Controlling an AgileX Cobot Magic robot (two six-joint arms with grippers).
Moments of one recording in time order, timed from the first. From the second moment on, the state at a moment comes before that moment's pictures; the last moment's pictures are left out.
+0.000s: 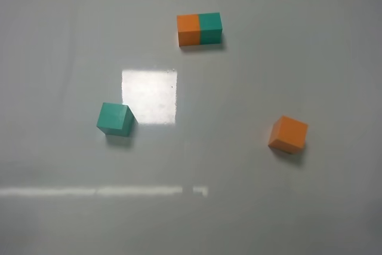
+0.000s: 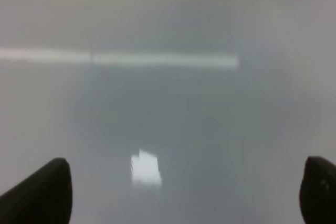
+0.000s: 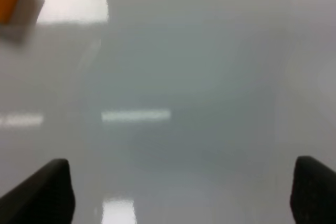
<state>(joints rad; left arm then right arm) 0.08 0.02 -0.52 -0.13 1.05 0.03 -0.04 -0.01 -0.50 0.00 0.98 -0.01</state>
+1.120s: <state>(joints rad) 0.08 0.00 -0.50 -0.13 1.05 0.02 -0.04 0.48 -0.82 0.03 0.84 -0.37</state>
